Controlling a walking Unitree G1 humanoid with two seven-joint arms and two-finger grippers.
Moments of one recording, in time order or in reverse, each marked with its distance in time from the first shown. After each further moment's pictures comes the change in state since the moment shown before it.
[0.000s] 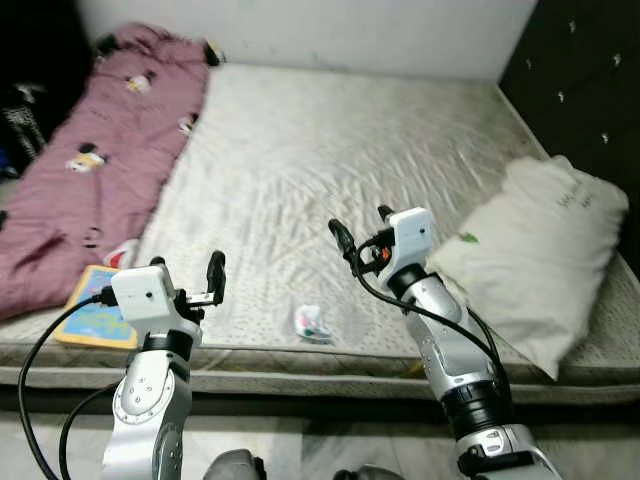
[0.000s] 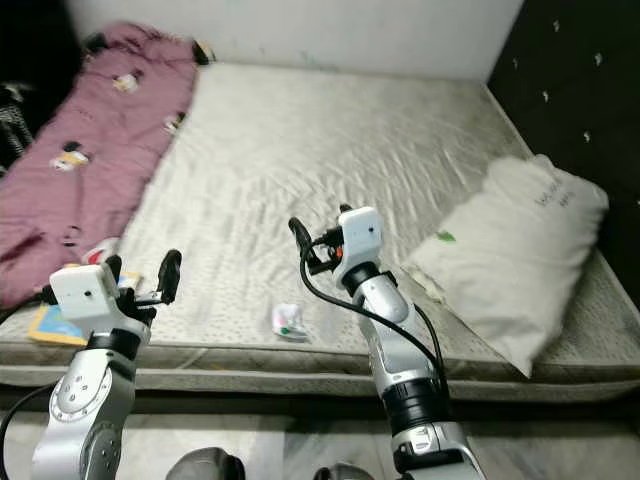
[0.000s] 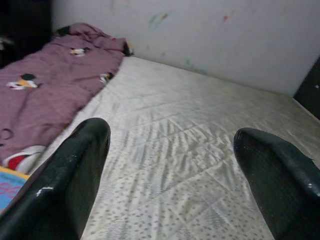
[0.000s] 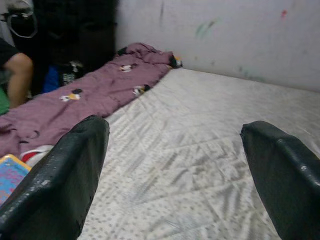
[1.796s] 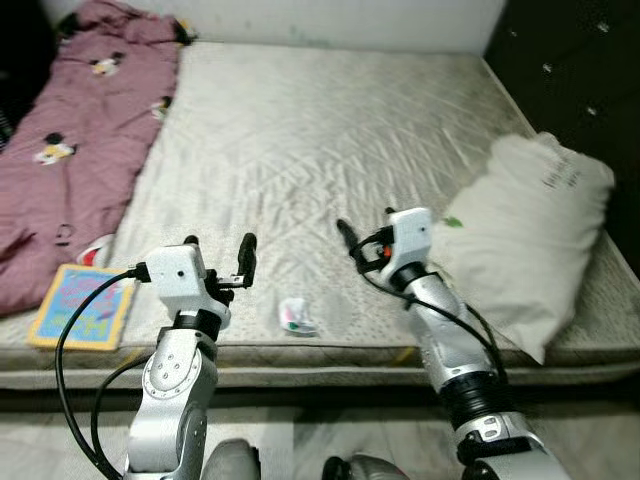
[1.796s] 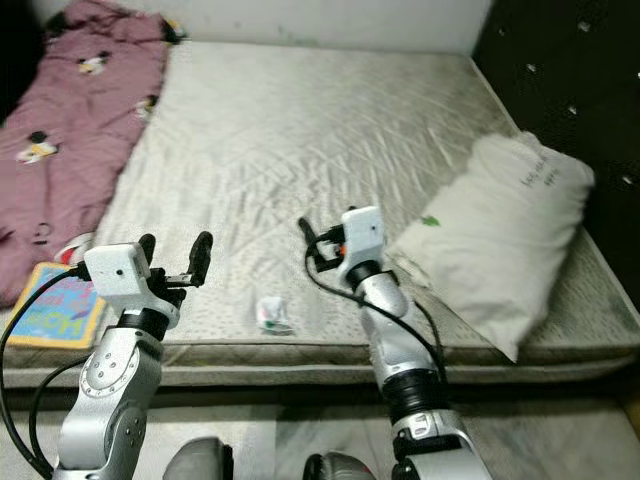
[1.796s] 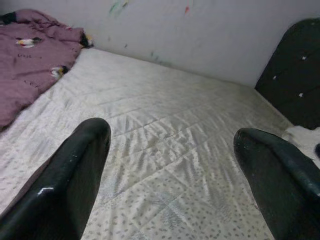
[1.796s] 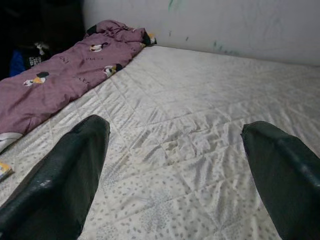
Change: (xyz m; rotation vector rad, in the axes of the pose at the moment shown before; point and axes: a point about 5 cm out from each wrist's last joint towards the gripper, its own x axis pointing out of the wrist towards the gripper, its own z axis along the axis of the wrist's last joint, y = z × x) left arm 0.015 -0.026 0.005 -0.029 -0.018 -0.089; right arm 0.005 -0.007 -0.009 0.000 0.035 -0.064
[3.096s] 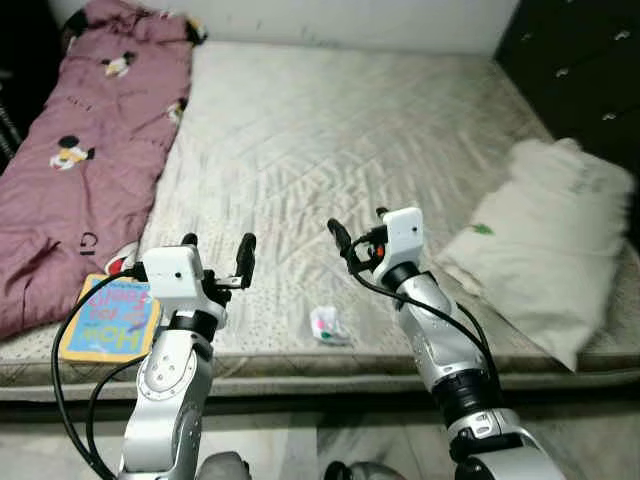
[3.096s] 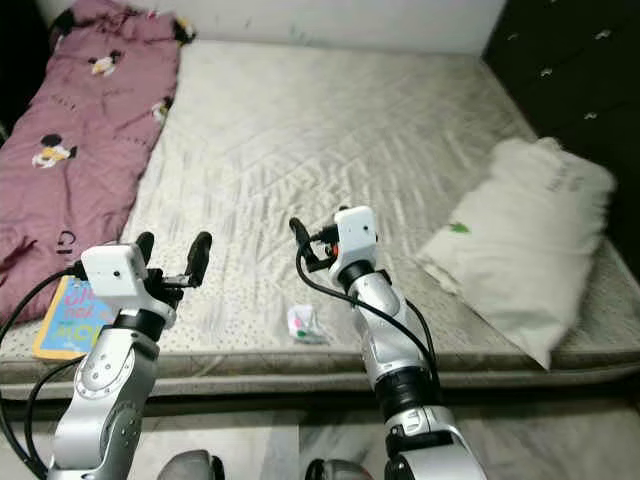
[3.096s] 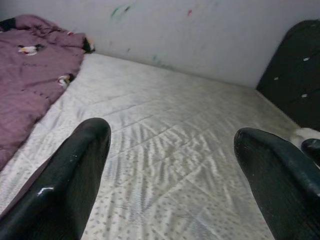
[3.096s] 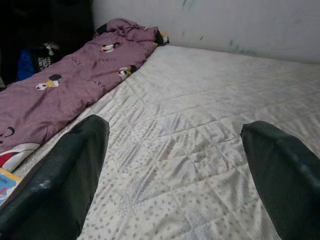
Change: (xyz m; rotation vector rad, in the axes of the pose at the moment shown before) left arm 0.000 0.000 0.001 0.017 -0.022 -0.045; right arm 0.005 0.006 0.000 0.001 -0.004 0.022
